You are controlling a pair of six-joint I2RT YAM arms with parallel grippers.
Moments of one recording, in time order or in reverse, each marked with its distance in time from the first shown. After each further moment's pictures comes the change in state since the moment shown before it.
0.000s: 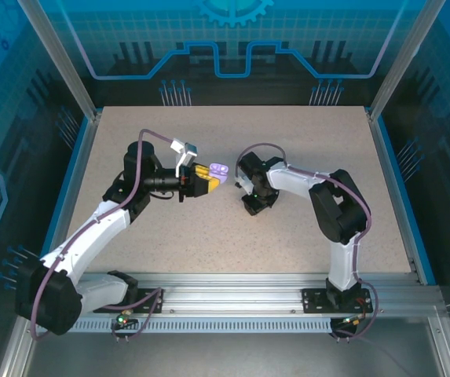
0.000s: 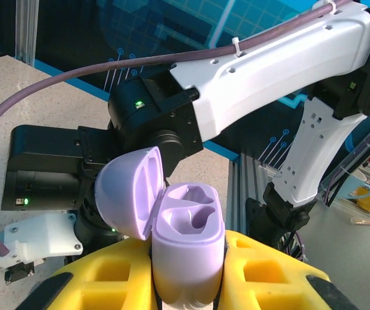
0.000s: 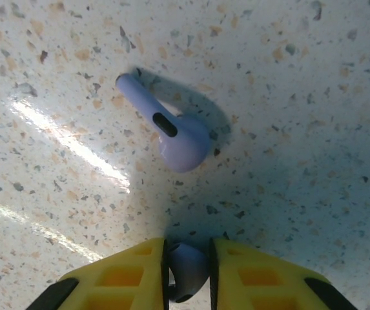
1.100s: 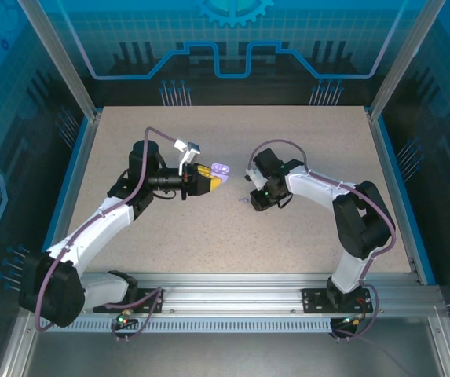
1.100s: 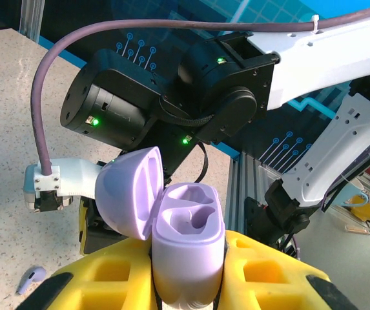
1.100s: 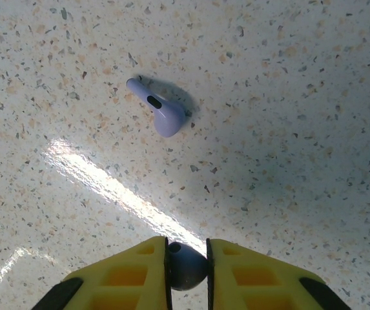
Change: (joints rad) left arm 0.000 0.053 0.000 0.007 -0.012 -0.048; right arm -0.062 -0.194 -0.142 0.110 -0.066 0.046
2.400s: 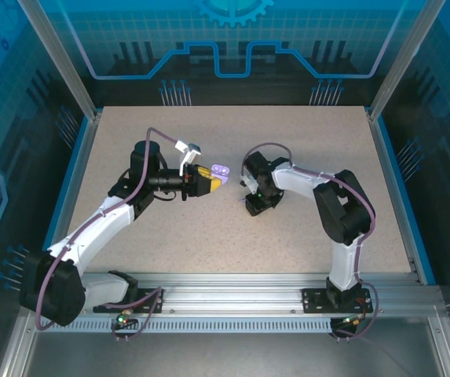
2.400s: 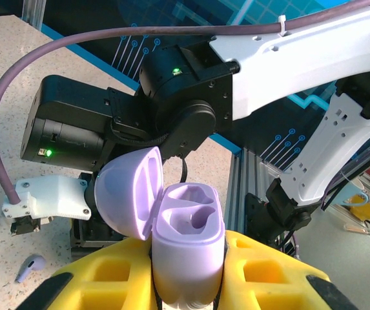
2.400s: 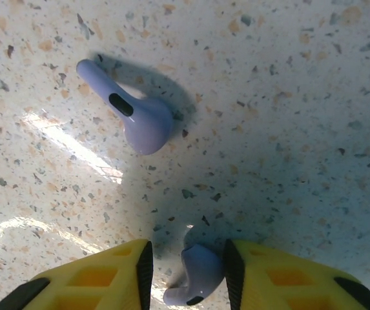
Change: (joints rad) left arm 0.000 0.008 0.000 -0.032 -0.007 0.005; right arm 0.029 0.173 0.107 -0.091 0.050 -0.004
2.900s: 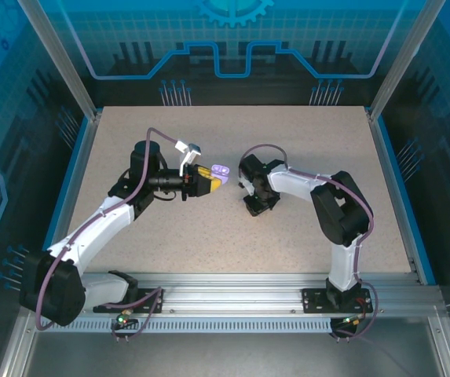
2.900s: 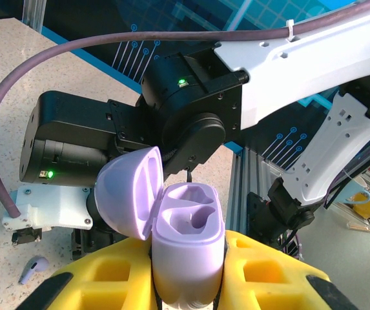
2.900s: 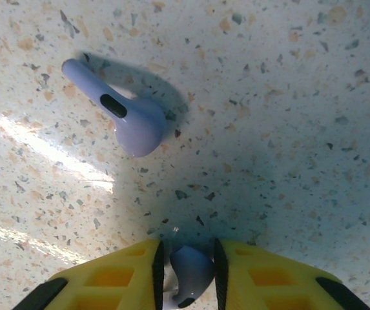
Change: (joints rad) left arm 0.000 0.000 0.000 0.000 -0.001 0.015; right arm 0.041 0.003 0.002 0.000 0.096 0.045
